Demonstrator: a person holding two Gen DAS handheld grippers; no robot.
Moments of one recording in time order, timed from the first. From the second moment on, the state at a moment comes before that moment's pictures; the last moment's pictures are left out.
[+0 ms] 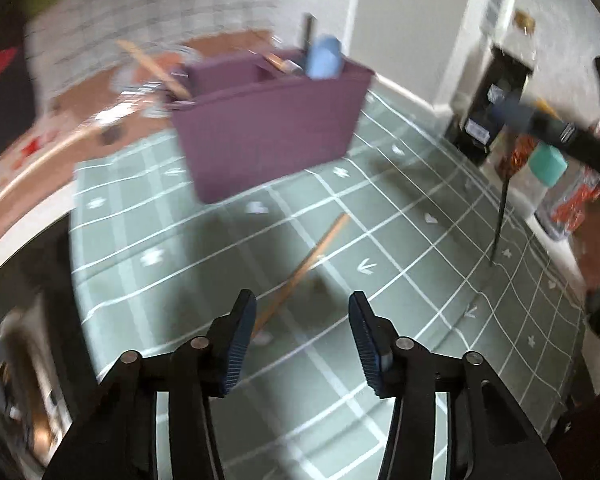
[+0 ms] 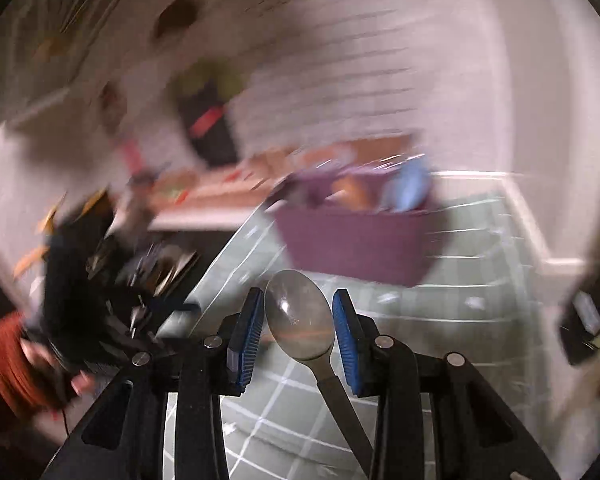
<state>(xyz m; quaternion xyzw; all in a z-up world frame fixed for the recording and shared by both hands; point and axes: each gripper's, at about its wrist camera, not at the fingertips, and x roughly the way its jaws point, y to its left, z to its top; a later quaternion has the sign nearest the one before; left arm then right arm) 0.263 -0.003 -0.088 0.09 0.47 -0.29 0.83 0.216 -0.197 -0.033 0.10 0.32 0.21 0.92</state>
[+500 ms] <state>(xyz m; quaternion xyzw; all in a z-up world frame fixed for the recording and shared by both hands) 0.288 -0.029 -0.118 0.13 0.48 -0.26 0.83 0.210 -0.261 -0.022 0.14 0.32 0.13 0.93</state>
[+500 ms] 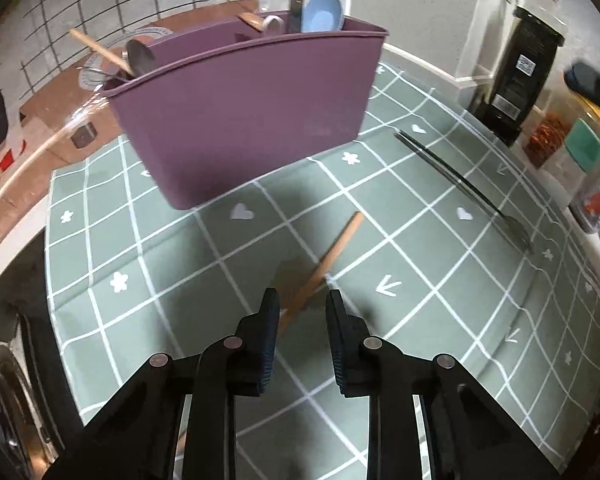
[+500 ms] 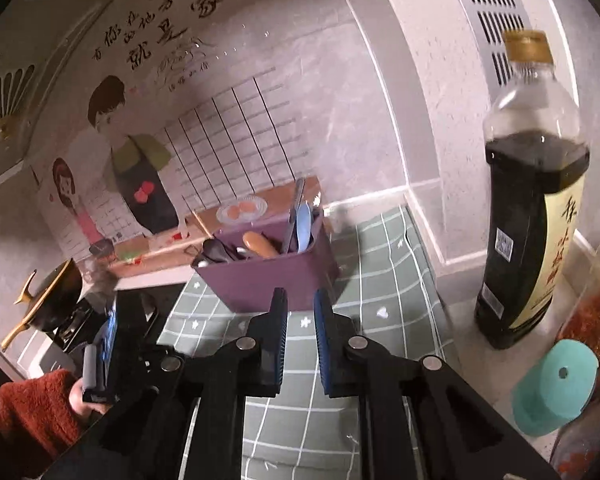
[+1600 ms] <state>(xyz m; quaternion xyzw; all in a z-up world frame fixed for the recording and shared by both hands) 0.273 -0.042 -0.122 0.12 0.51 -0.25 0.82 0.268 -0.221 -0.127 -0.03 0.44 0.07 0.89</state>
